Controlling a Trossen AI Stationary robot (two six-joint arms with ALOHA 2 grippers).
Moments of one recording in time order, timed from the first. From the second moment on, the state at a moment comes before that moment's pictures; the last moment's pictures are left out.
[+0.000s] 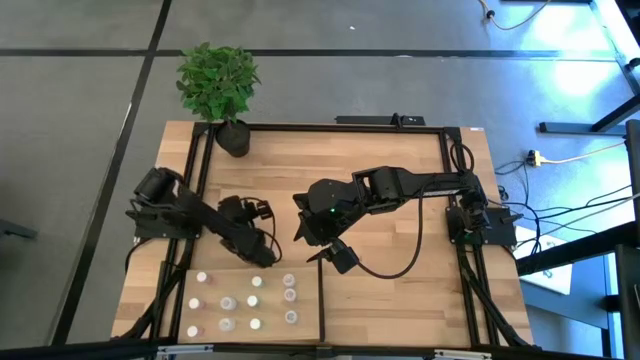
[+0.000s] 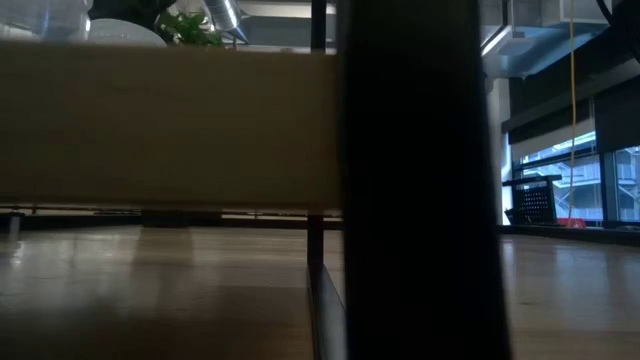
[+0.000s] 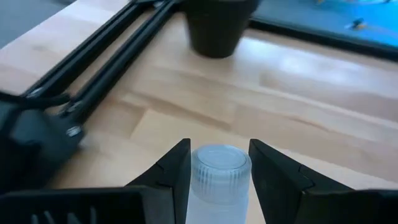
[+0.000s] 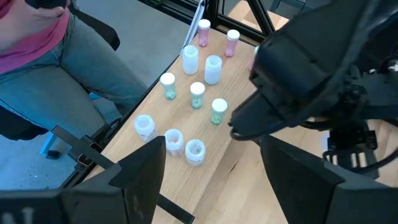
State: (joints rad) left arm -0.42 1.77 1.06 -1.57 -0.73 -2.67; right arm 0.21 2.03 2.34 -1.04 -0.28 -0.27
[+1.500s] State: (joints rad) left arm -0.38 1.83 1.06 -1.57 -1.15 -2.29; right arm 0.21 2.03 2.34 -1.04 -0.28 -0.27
